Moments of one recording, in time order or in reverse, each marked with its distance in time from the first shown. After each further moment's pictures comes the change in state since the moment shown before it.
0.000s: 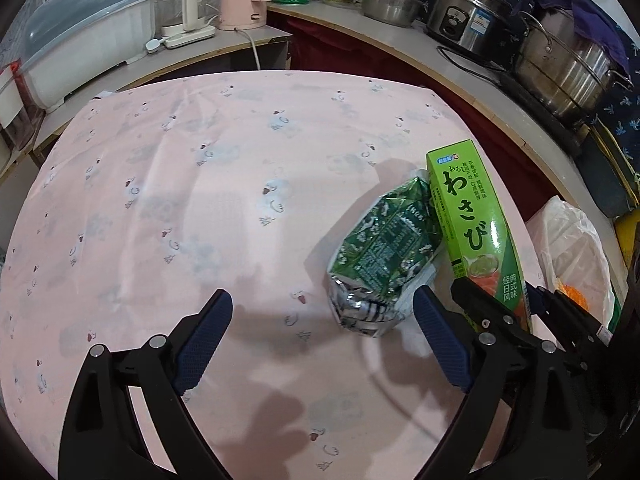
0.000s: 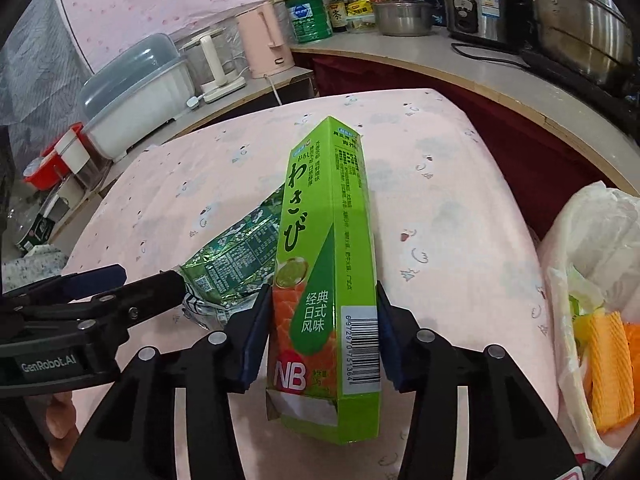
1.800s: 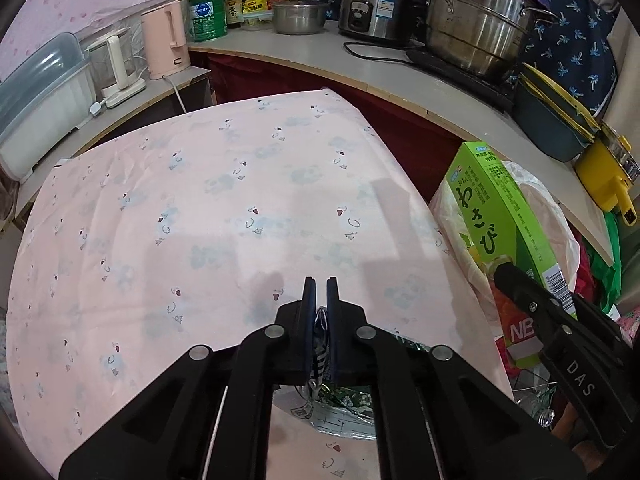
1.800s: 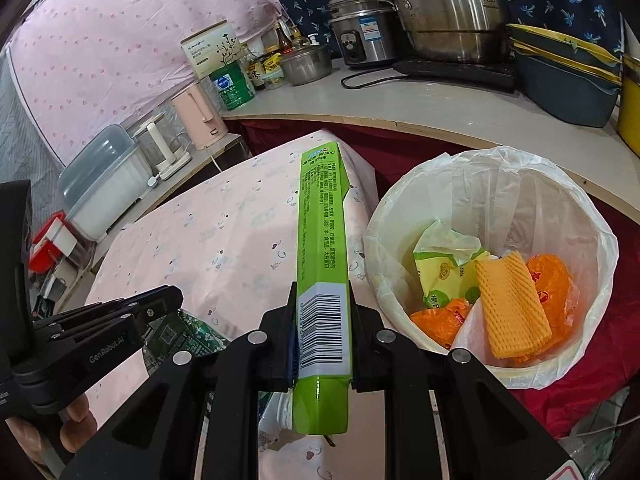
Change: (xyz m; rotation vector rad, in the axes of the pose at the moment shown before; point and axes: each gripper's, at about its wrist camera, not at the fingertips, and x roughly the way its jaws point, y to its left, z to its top) left arm -0.038 -0.111 -0.024 0.209 -0.056 -0.038; right arm -0.111 -0.087 -0.039 0.242 -0.159 -0.070
